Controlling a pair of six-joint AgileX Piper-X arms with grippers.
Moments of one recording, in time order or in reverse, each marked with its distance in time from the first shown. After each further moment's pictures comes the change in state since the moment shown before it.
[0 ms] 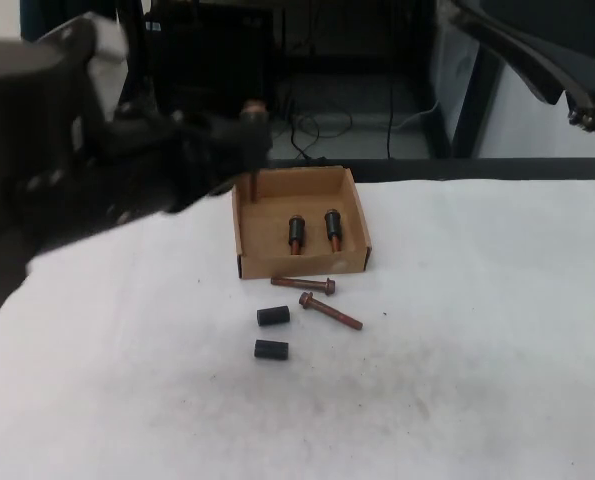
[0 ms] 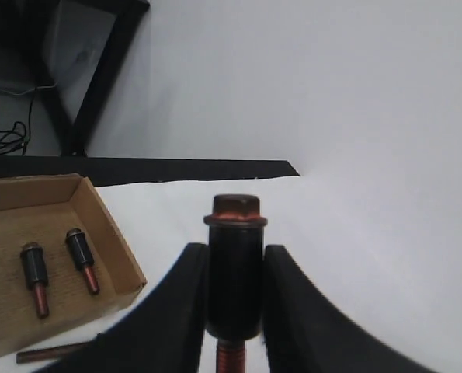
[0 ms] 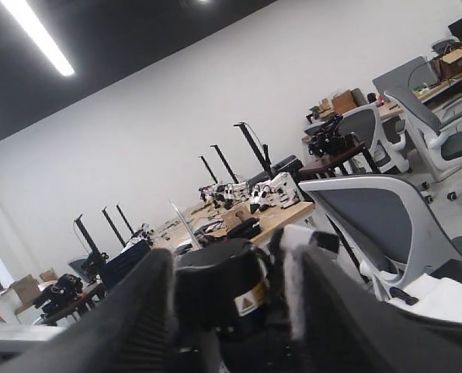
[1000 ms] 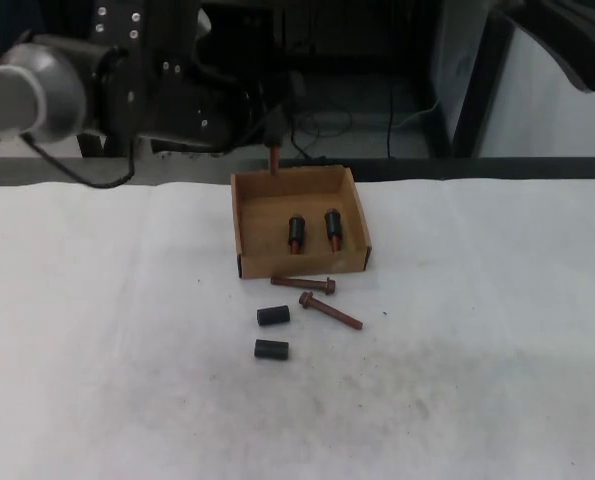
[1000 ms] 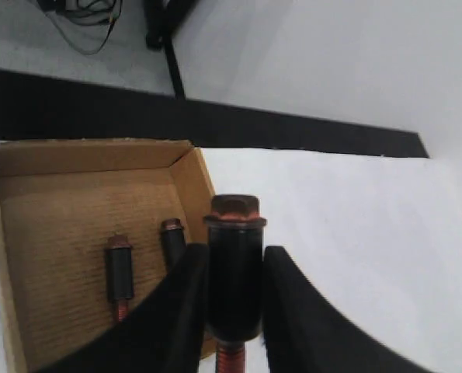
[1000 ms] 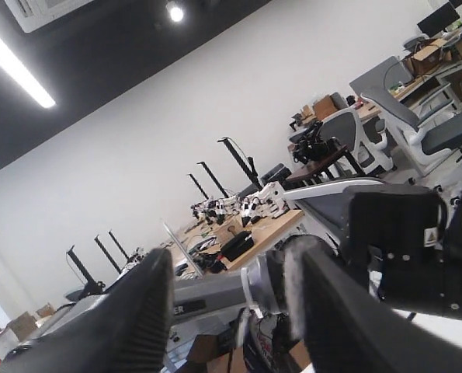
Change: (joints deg) left arm 4.9 32.1 -37.3 26.5 0.8 -3.1; right arm -6.0 -0.3 0.0 0.0 -1.9 6.5
